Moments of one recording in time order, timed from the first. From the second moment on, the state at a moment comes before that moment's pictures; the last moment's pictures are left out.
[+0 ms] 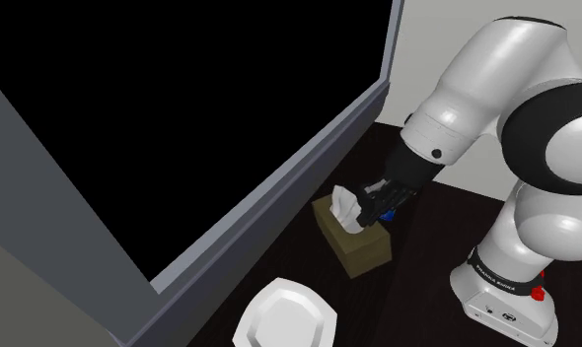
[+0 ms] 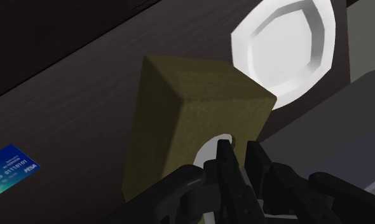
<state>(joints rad) 0.09 -1.24 0.63 -2.86 0.82 2.01 0.54</state>
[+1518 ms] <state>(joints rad) 0.17 -1.15 0.82 -3.02 1.04 2.24 0.48</state>
